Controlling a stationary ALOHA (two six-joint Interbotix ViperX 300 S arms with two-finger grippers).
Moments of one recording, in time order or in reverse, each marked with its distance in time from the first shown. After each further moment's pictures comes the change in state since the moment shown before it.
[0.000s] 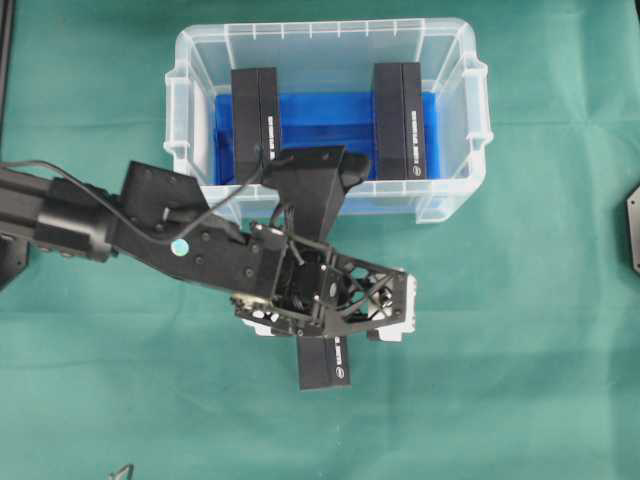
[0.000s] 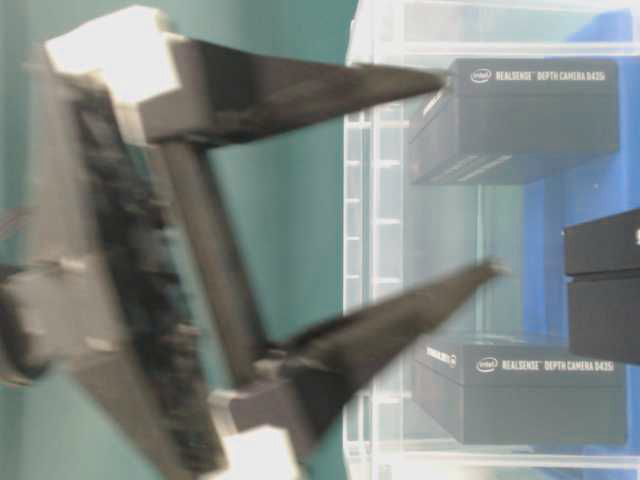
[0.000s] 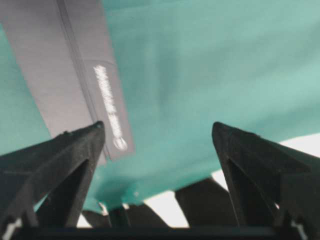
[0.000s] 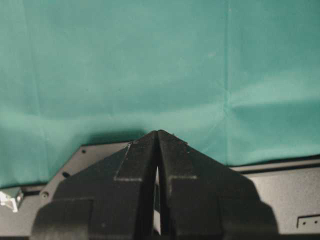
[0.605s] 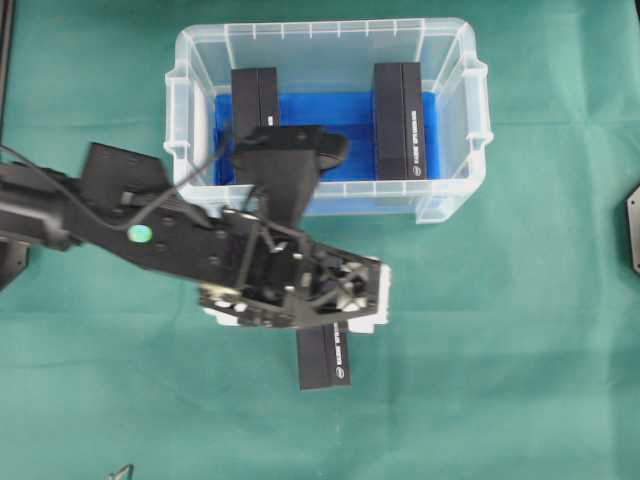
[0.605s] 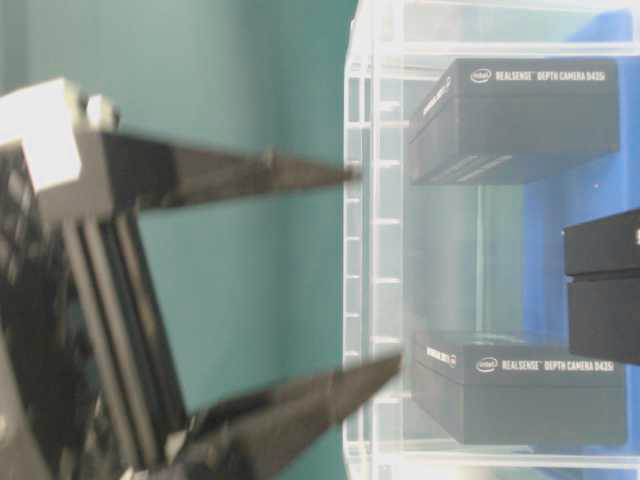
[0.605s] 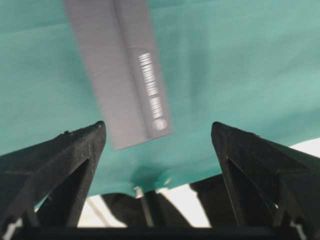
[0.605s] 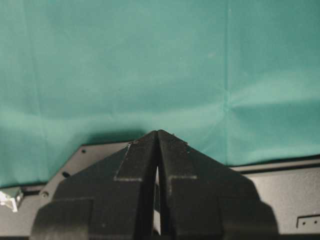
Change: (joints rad) left arm -0.006 -0.091 0.038 0.006 0.144 0.005; right arm -0.002 -0.002 0.000 0.002 0.000 -0.002
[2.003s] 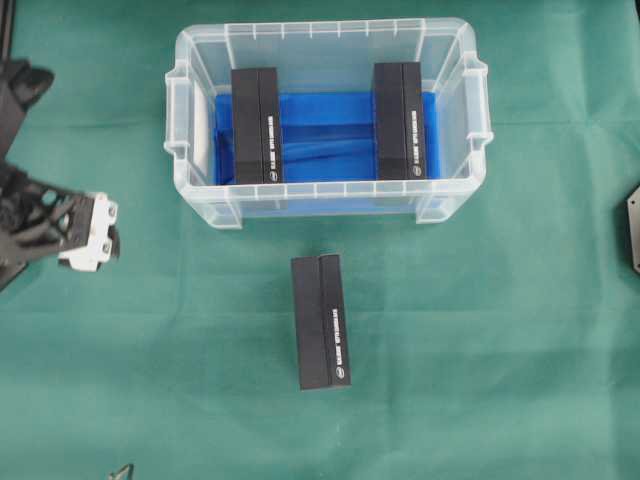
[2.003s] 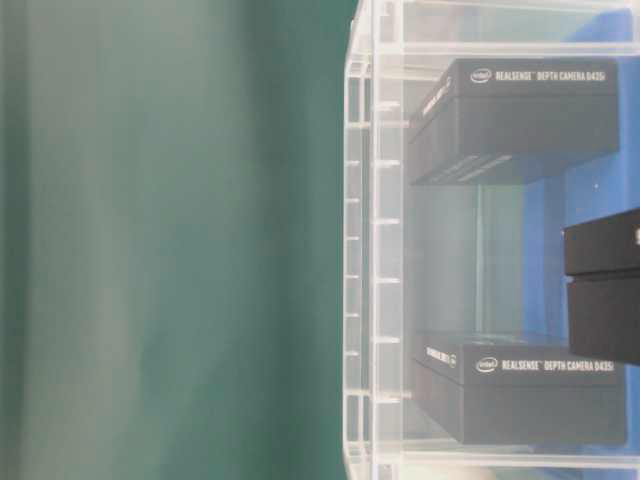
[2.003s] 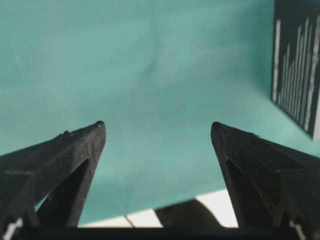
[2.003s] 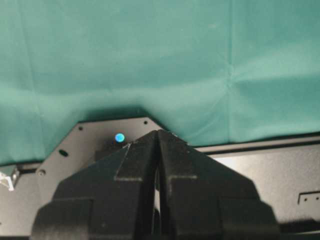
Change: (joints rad) left arm 0.017 -0.724 0.676 0.037 0.054 0.012; right arm 0.002 0.005 0.034 -0.002 0.046 0.005
